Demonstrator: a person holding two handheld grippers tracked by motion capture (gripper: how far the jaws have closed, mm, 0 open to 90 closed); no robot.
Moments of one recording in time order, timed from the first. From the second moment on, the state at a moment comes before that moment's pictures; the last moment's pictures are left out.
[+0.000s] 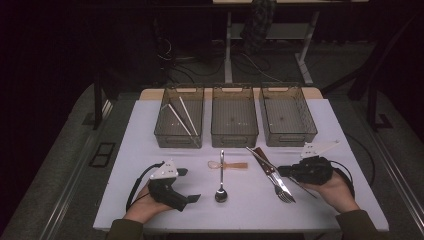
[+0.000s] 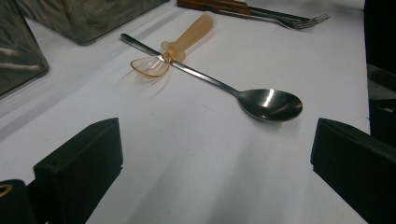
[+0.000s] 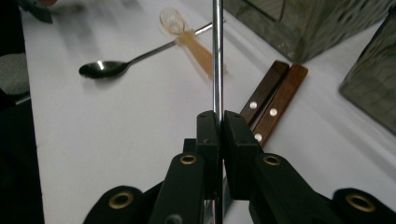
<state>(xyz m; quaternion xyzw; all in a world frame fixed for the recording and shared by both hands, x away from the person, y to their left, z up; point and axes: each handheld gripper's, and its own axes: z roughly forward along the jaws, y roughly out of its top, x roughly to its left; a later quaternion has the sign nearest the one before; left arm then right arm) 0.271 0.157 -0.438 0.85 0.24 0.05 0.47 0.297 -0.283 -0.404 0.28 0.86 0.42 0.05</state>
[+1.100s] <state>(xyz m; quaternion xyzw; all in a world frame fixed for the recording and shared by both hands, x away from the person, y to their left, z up) 0.272 0.158 -0.439 0.85 0.24 0.05 0.47 0.358 -0.186 -0.366 0.30 0.80 0.51 0.09</state>
